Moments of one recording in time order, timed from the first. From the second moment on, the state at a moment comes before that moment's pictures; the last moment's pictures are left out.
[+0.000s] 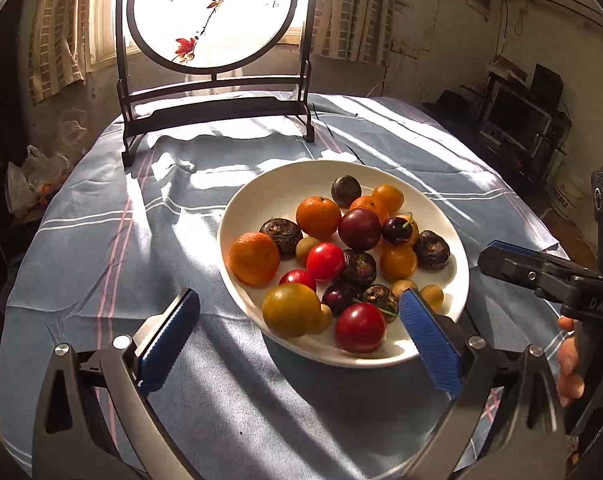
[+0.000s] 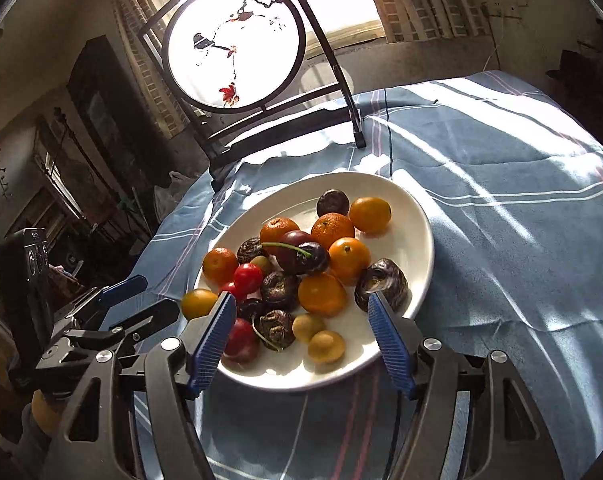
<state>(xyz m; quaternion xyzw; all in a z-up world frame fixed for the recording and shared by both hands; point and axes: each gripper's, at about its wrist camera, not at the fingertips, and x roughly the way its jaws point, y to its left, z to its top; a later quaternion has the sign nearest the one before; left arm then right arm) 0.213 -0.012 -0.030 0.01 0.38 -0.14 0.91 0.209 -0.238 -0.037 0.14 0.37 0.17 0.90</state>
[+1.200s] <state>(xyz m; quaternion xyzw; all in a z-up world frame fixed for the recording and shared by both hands) -0.035 0.011 0.050 0.02 0.28 -0.04 0.96 -0.035 -0.308 0.039 0.05 0.25 0.10 0.96</state>
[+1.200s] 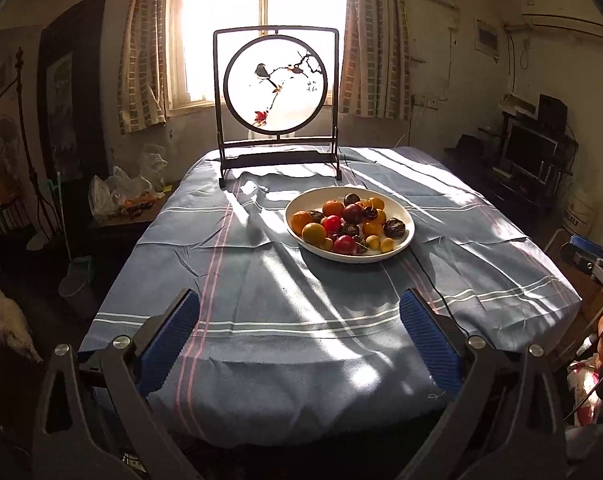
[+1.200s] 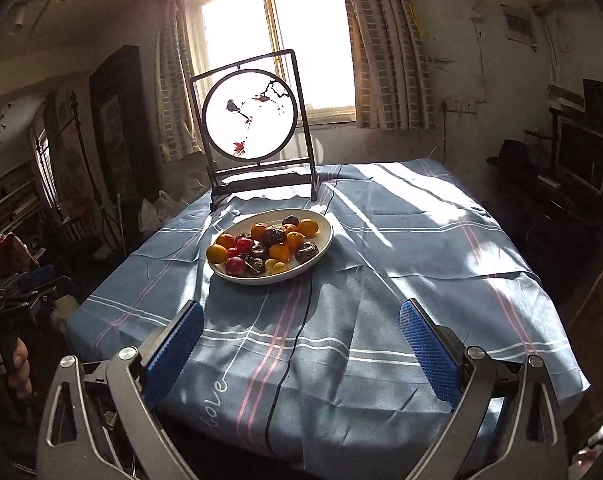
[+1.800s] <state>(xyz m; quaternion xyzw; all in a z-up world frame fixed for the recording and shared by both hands) -0.022 0.022 0.047 0.01 0.28 -0.02 0.96 -0.029 -0.307 0.030 0.05 0.26 0.08 0.96</state>
